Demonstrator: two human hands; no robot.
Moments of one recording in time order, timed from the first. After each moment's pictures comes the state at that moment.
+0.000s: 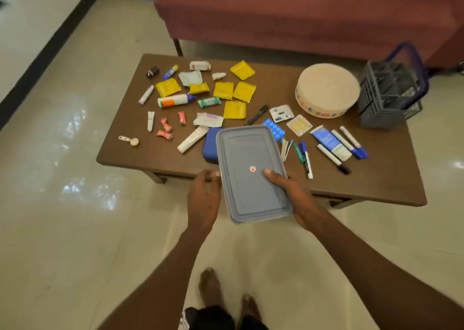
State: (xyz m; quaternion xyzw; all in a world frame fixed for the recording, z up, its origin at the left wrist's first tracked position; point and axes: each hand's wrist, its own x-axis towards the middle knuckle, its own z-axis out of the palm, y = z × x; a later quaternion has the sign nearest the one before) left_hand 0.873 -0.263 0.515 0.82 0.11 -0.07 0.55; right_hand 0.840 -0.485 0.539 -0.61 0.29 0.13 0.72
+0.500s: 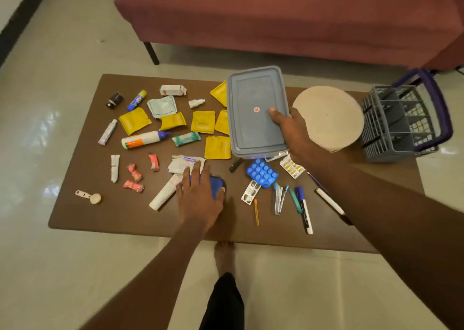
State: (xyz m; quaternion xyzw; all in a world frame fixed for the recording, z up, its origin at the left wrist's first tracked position) left_hand 1.074 -0.334 0.467 0.98 -0.07 -0.14 0.14; right_hand 1.146 -0.593 0.529 -0.67 0.34 -0.02 0.66
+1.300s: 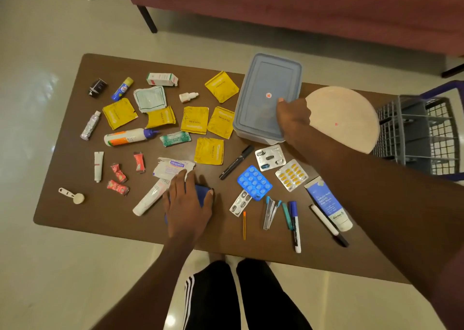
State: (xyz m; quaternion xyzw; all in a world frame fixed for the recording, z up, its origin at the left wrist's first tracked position) left_hand 1.091 -0.357 0.451 0.97 0.03 -0.17 0.15; right_hand 1.253 -0.643 0.484 -0.77 0.47 0.07 0.42
